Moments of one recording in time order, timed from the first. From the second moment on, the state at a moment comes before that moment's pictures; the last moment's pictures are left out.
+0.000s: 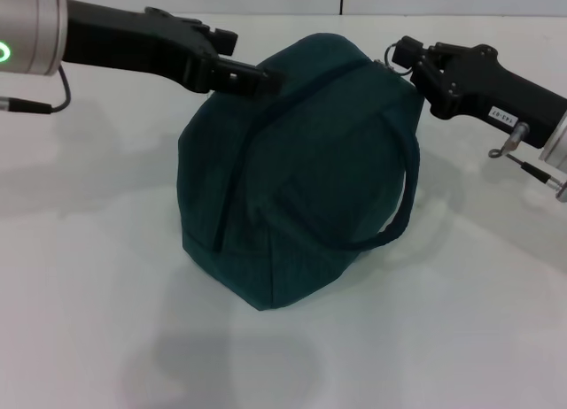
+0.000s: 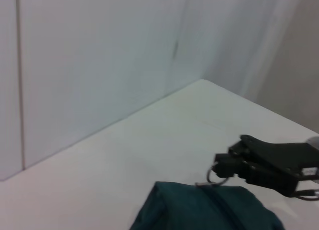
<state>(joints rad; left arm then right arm) -0.44 -2.08 1.06 1.62 2.06 1.60 -2.38 0.59 2.02 -1.53 -0.39 -0.71 -1.23 0.99</state>
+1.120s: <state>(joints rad) -0.47 -2.08 1.18 1.56 2.12 1.61 -2.43 0.59 2.02 -1.52 -0.39 -0.71 -1.24 0.99</state>
